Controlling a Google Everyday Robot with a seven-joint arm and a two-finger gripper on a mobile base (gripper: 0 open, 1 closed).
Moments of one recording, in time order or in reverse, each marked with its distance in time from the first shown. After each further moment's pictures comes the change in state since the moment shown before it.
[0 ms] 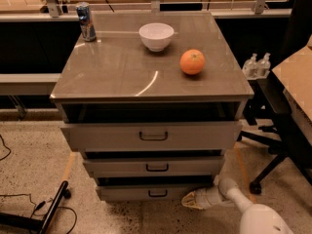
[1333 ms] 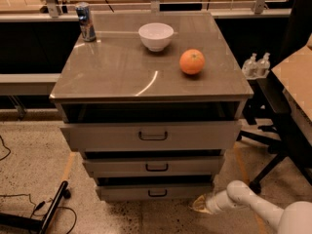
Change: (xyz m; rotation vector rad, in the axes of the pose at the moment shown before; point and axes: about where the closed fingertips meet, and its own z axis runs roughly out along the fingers) arm -0.021 0.027 -0.076 0.022 0.189 0.040
